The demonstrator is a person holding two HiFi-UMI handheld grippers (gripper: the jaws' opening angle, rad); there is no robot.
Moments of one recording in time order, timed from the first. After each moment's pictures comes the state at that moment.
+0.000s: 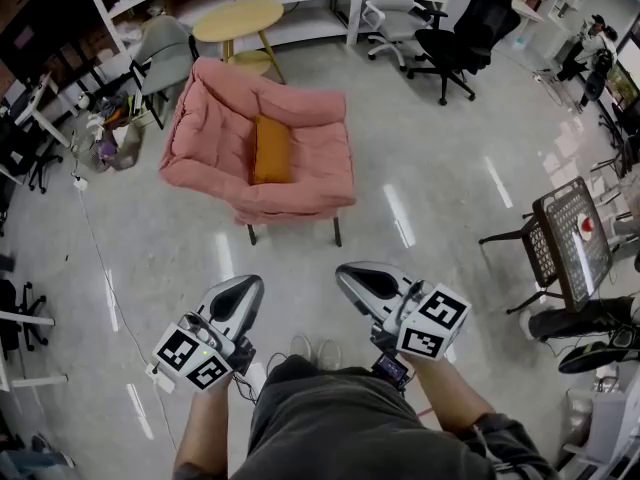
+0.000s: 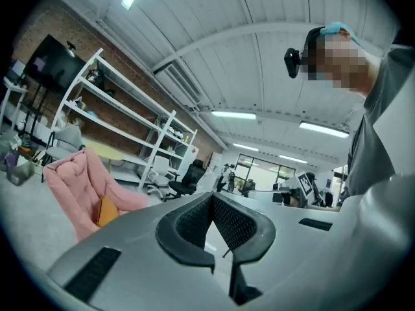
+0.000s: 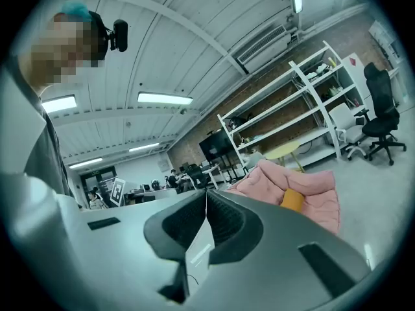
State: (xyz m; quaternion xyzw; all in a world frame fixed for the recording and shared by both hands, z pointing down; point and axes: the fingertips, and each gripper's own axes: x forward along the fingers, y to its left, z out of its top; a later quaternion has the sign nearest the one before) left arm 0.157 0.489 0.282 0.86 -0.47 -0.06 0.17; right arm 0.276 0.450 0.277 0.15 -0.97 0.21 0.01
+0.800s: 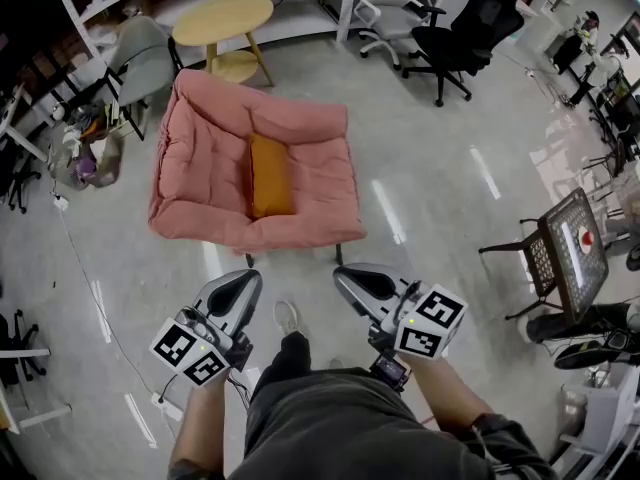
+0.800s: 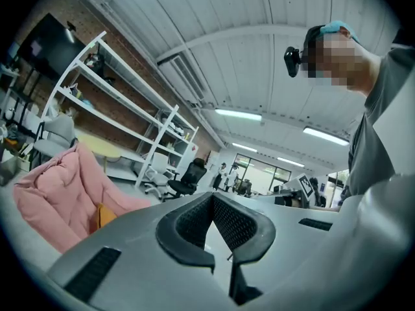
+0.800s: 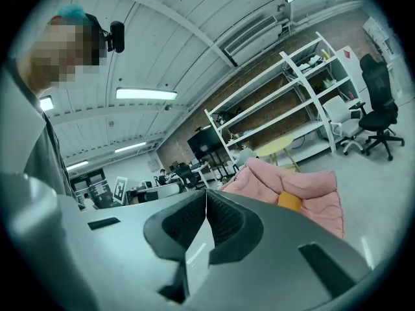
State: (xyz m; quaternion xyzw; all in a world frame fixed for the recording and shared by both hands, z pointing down) left arm 0.048 0.314 0.307 0.88 -0.44 -0.06 0.19; right arm 0.168 0.291 0.307 0.18 -0.96 0.23 0.03
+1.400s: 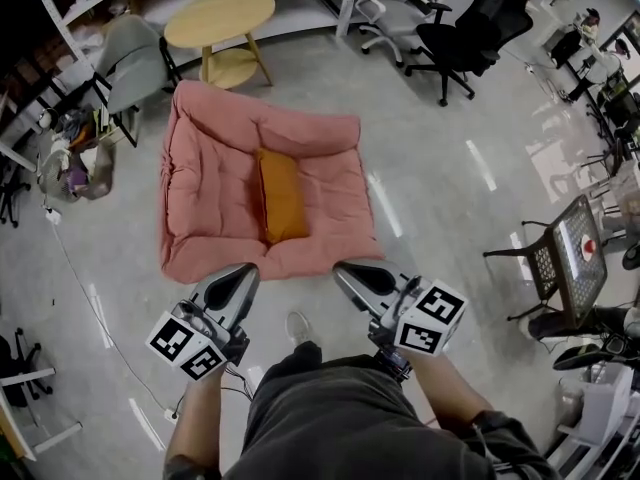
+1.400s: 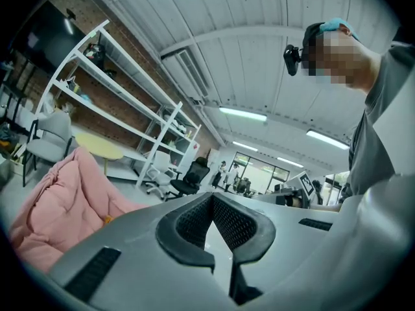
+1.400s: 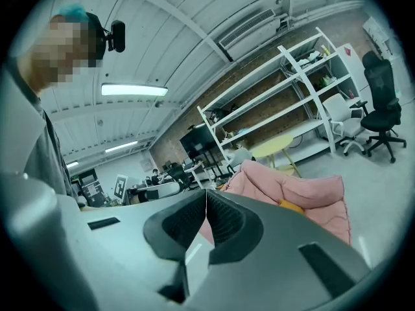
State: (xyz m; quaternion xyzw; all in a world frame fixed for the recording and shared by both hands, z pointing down) left arm -0.063 0.186 0.308 0.88 -0.42 -0.06 0.20; right arm 0.059 0.170 0.306 0.20 -0.95 0.24 0.05
